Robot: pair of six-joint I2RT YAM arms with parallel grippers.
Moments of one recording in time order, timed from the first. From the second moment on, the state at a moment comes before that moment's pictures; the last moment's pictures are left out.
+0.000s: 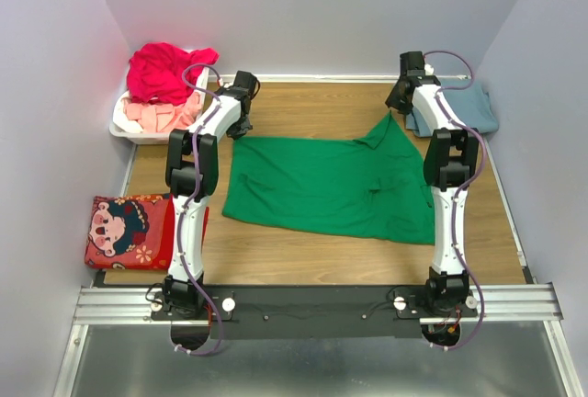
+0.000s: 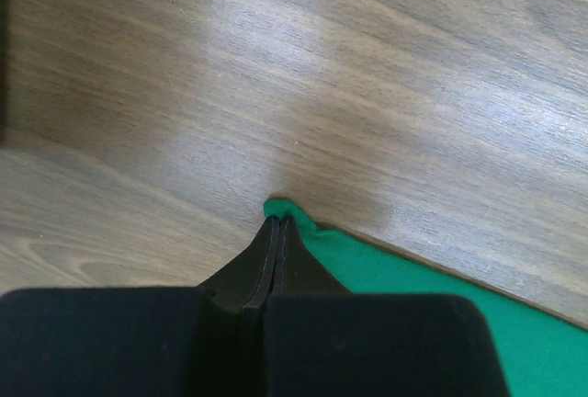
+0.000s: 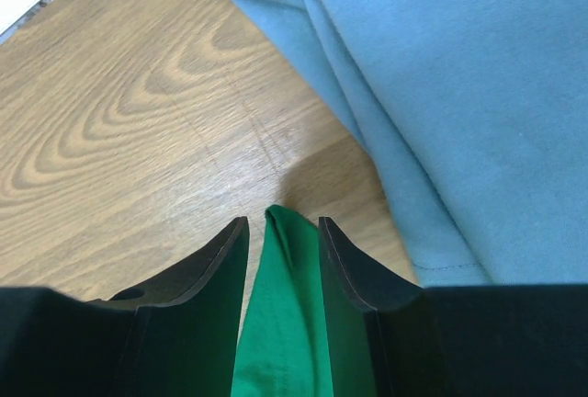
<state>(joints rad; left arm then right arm) -0.22 2.35 1.98 -0.80 -0.35 -0.49 0.06 2.49 2.25 -0.67 0.18 0.54</state>
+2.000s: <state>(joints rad) -0.22 2.34 2.12 -0.86 -0.37 -0.45 0.06 2.16 2.08 -0.66 0.27 0.50</state>
